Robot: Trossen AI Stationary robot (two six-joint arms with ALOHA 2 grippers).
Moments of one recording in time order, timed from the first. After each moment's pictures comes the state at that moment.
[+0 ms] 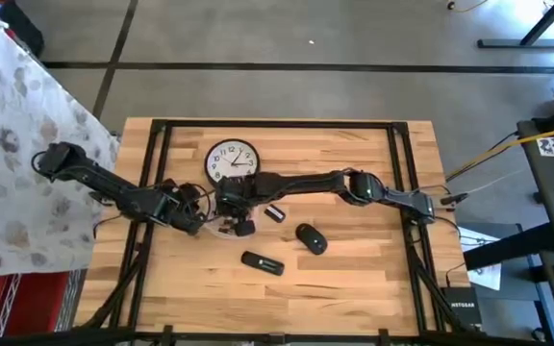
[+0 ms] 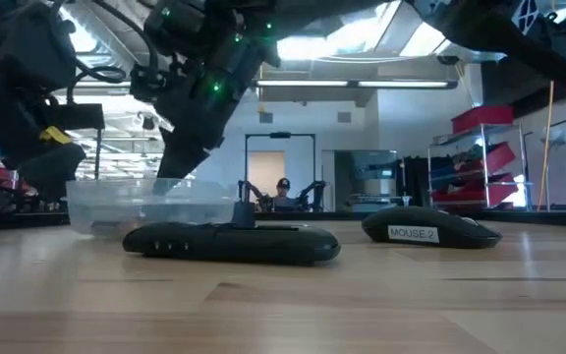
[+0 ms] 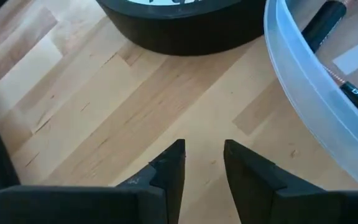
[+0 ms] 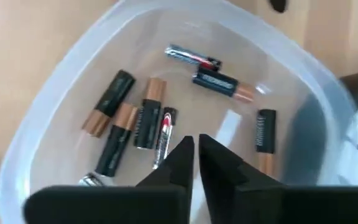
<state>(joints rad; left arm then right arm) -0.34 1.13 0.41 -0.74 -0.69 -1.04 0.00 2.56 2.32 -0.80 -0.11 -0.27</state>
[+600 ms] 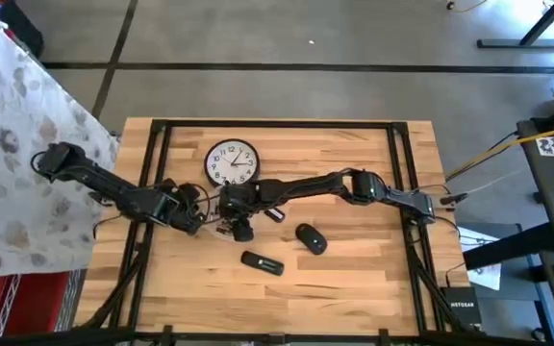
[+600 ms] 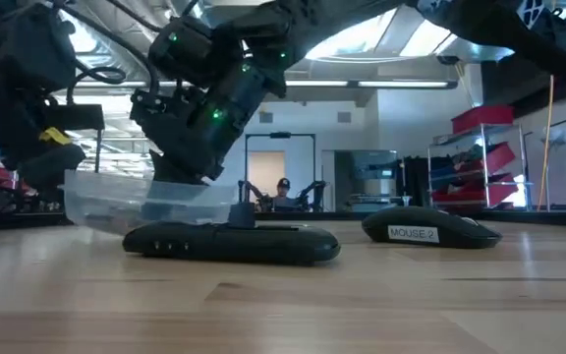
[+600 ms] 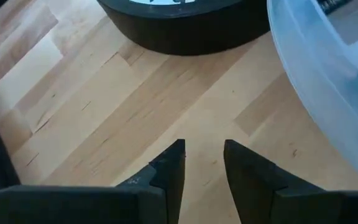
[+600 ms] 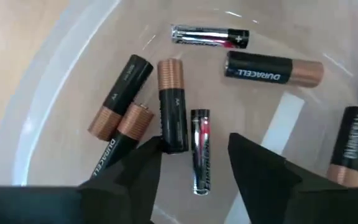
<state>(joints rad) -0.34 1.13 0.41 -0.74 -0.69 -1.04 0.00 2.55 2.09 -0.56 -0.06 -0.10</state>
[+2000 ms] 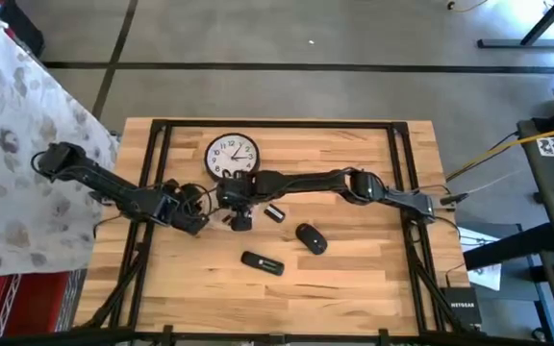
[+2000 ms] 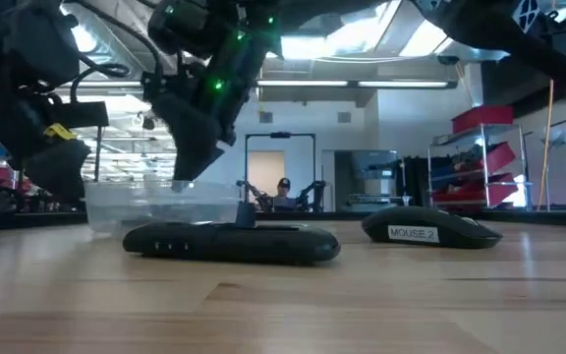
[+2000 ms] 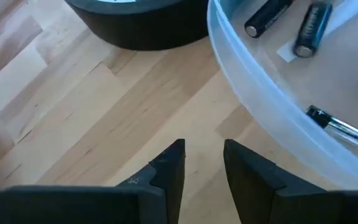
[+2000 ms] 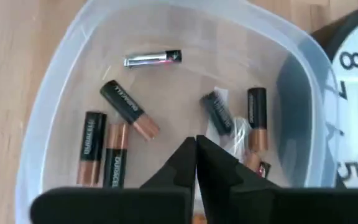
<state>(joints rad) -0.34 1.13 0.41 -0.70 -0.70 -1.02 0.01 2.50 2.34 -0.91 0.11 -0.09</state>
